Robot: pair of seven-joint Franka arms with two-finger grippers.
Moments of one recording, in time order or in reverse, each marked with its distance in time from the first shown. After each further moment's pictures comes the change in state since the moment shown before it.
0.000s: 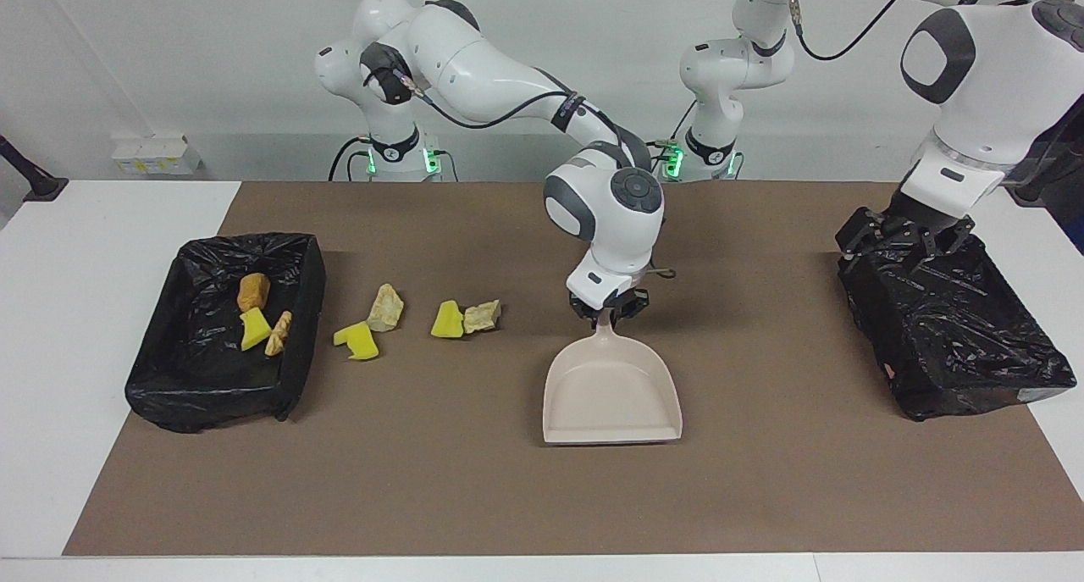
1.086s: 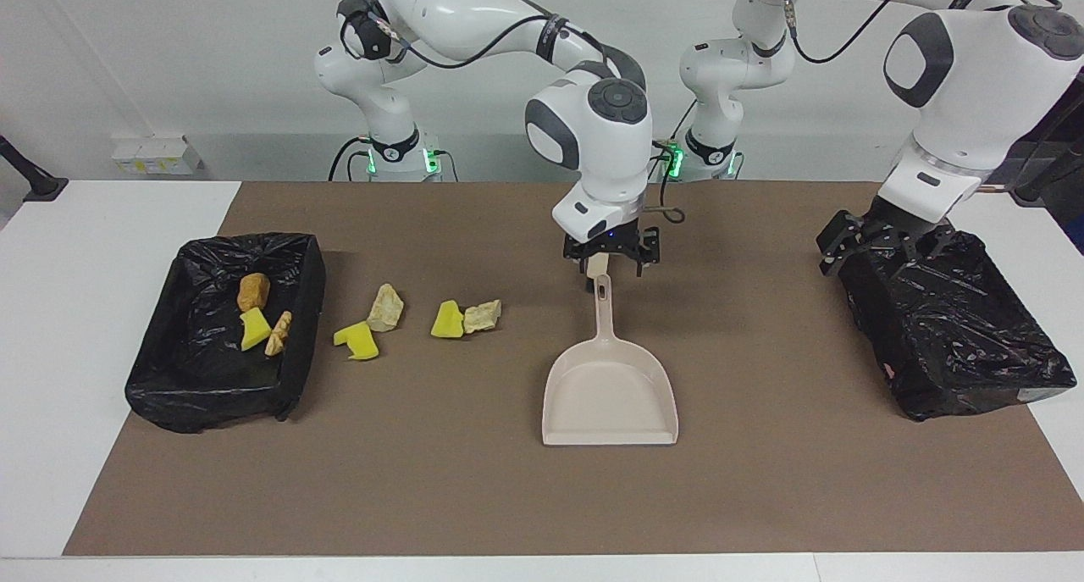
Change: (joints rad) left arm -0.071 0.046 -0.029 0.000 -0.001 0.023 -0.094; right arm 0.111 -0.477 0.017 -0.585 0.290 0.081 0.329
